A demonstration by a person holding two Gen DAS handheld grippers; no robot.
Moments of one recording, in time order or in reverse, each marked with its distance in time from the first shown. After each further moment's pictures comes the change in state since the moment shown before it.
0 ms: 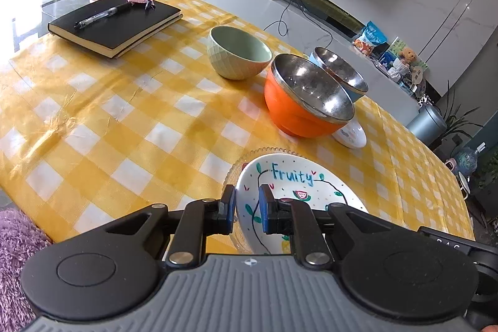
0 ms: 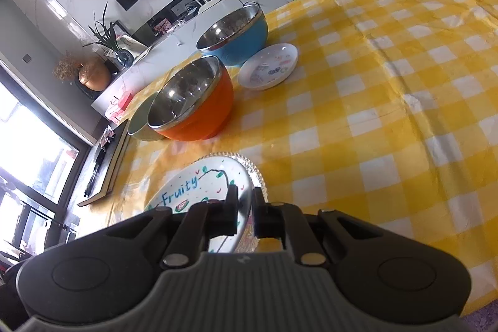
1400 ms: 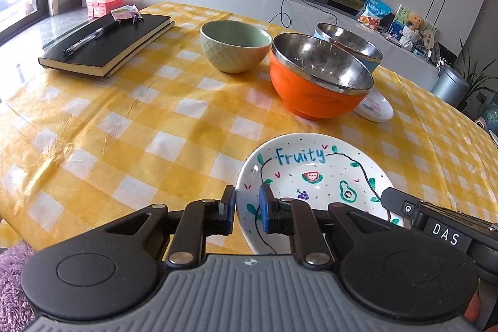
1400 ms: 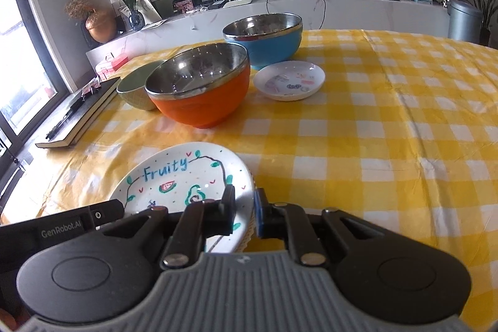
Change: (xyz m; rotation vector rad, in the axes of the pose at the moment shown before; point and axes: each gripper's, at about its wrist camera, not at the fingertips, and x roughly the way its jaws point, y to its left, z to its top) left arm 0.025 -0.014 -0.010 0.190 -0.008 0.120; right arm 0.030 0.030 -0.012 -0.374 -0.049 -0.126
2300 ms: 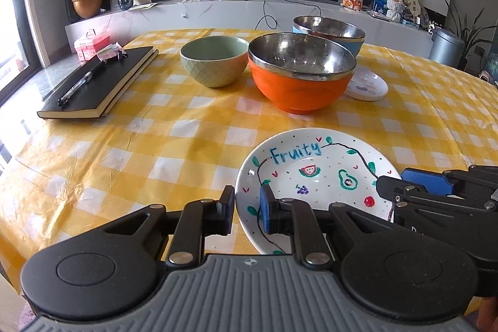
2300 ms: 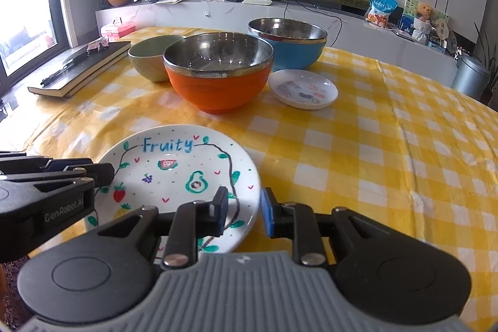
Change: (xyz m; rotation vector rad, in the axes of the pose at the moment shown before) left arm -0.004 -0.022 -0.002 0.224 -0.038 0.067; right arm 0.004 0.026 -0.009 -0.233 0.002 -0.082
